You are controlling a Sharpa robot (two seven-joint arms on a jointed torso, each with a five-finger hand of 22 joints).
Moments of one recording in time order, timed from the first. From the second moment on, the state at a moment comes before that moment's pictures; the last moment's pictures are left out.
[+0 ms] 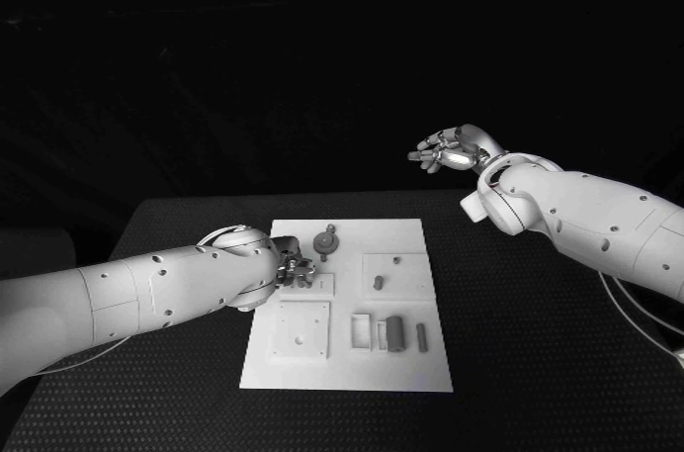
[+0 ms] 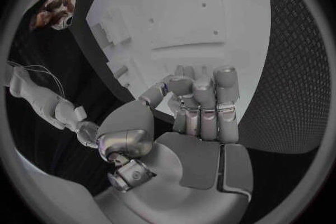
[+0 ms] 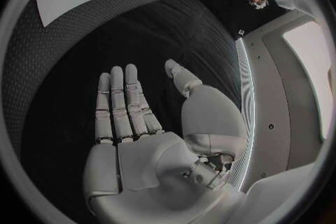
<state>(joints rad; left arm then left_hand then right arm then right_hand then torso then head) 1.26 -0.59 -0.24 1.27 -1.13 -0.06 -0.53 0.64 0.14 0.73 -0.31 0.30 1.04 0.08 0.38 0.64 1.40 -0.10 0.97 0.79 1.26 -0.13 1.13 0.99 0.02 1.28 -0.22 0.75 1.31 1.29 -0.59 0.02 1.01 -0.76 -0.34 0.10 0.95 -0.12 0.46 -0.20 0.19 0.73 0.19 0.30 0.41 0.92 0.12 0.65 0.30 0.81 0.11 0.82 0.54 0.26 0.61 0.23 0.51 1.13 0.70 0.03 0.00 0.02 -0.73</state>
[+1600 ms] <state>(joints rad) 1.24 -0.61 -0.23 1.31 -1.17 -0.06 -0.53 0.64 0.14 0.76 -0.29 0.21 1.04 0.08 0.36 0.63 1.39 -0.10 0.98 0.78 1.25 -0.14 1.15 0.98 0.02 1.28 -0.23 0.75 1.31 1.28 -0.60 0.02 1.02 -0.75 -0.34 0.10 0.95 -0.12 0.46 -0.19 0.19 0.73 0.19 0.30 0.41 0.92 0.12 0.65 0.29 0.81 0.11 0.81 0.55 0.26 0.61 0.23 0.51 1.13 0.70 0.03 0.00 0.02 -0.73</state>
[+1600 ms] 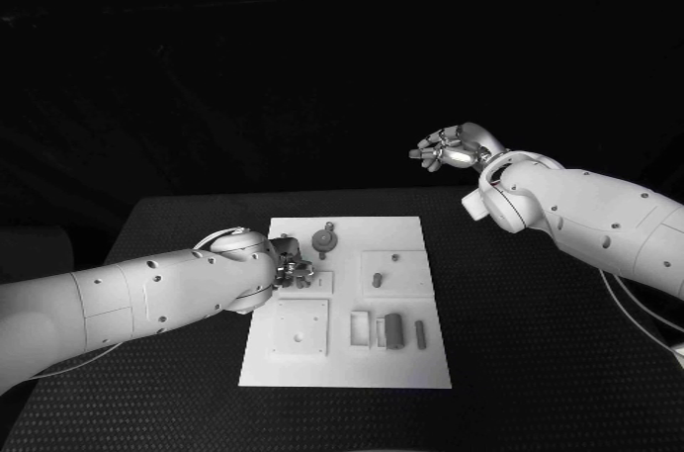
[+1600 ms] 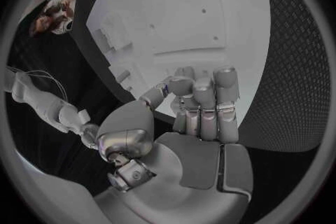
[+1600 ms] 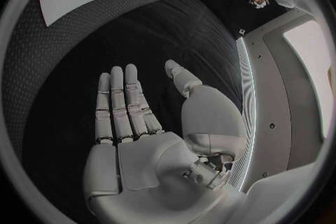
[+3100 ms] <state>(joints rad) 1.23 -0.64 -0.24 1.34 -1.16 -0.20 -0.50 0.64 0.13 0.75 -0.28 0.20 1.07 0.07 0.35 0.63 1.39 -0.10 0.98 0.78 1.25 -0.14 1.16 0.97 0.02 1.28 -0.23 0.75 1.31 1.28 -0.60 0.02 1.02 -0.75 -0.33 0.10 0.94 -0.11 0.45 -0.19 0.19 0.73 0.19 0.30 0.40 0.92 0.12 0.65 0.29 0.81 0.11 0.81 0.55 0.26 0.61 0.23 0.51 1.14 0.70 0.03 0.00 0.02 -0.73</state>
